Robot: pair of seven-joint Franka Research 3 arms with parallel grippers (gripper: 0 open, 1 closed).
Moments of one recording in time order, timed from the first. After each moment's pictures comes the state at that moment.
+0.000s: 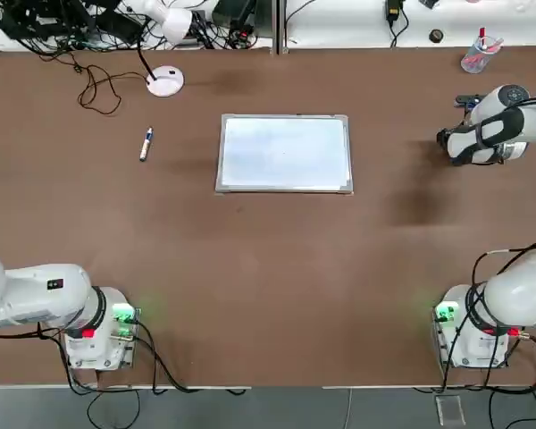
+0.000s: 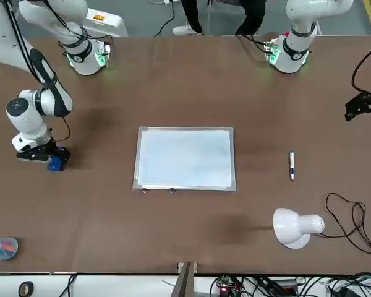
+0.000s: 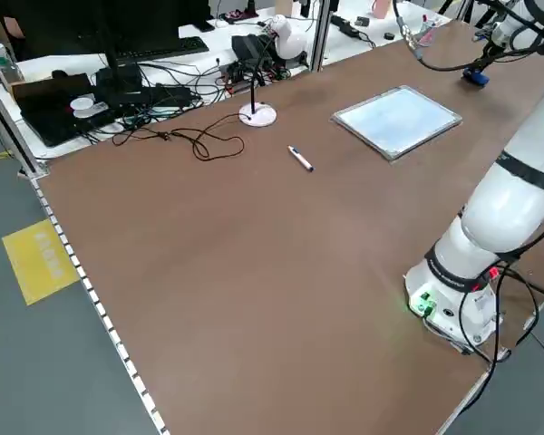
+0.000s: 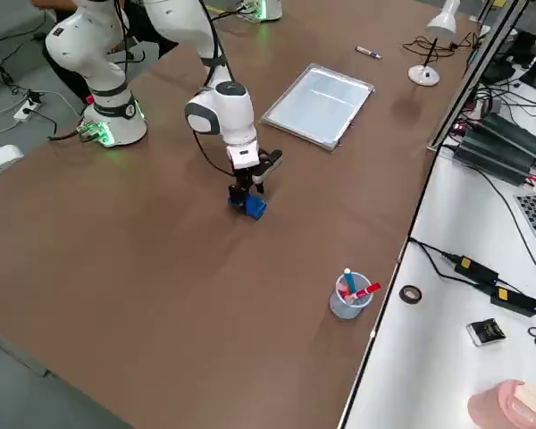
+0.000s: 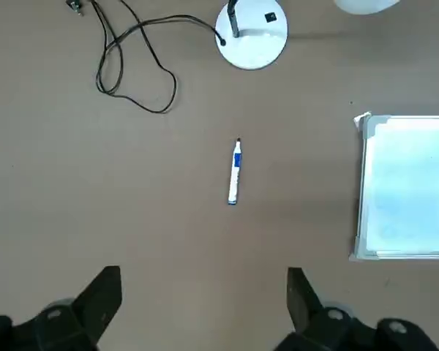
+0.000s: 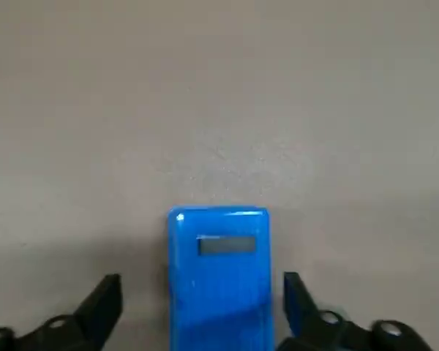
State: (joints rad) left arm 0.15 -0.01 -0.24 -1.61 0.02 1.63 -0.06; right arm 0.13 0.36 -0.22 -2.44 -0.10 3.05 0.13
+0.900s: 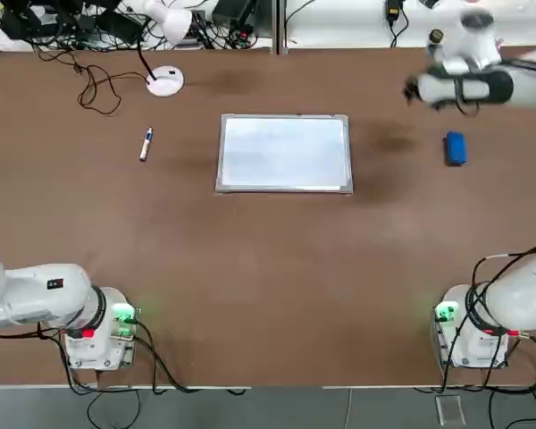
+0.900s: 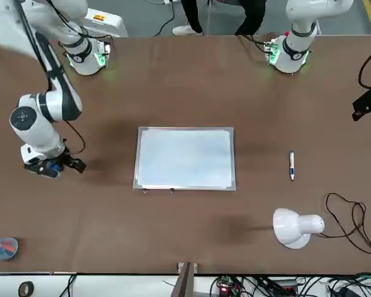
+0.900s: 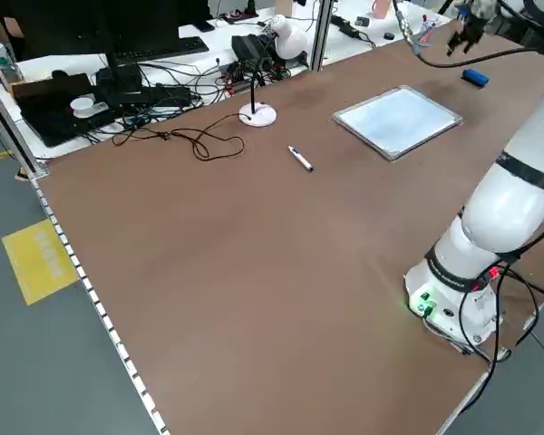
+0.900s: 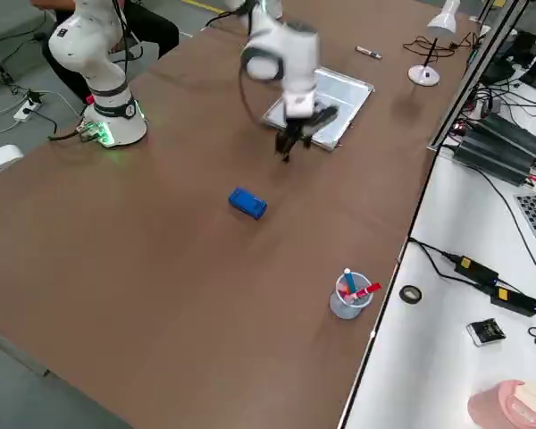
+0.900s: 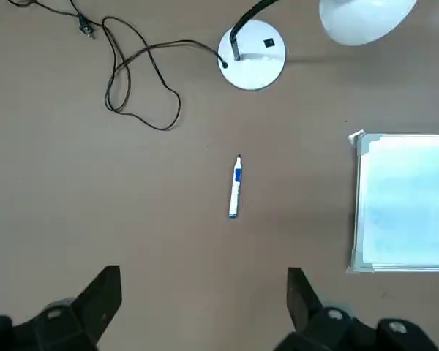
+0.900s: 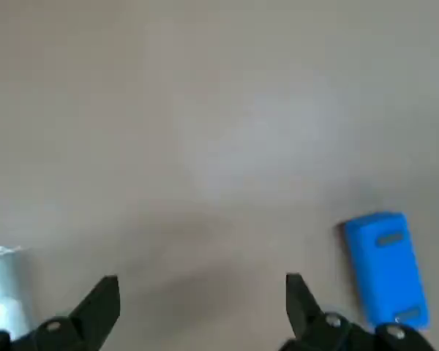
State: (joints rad) left arm 0.16 0.00 -0.24 -1.55 0.02 1.63 -0.06; right arm 0.29 0.26 -0.09 -1.95 -0.11 2.33 0.61
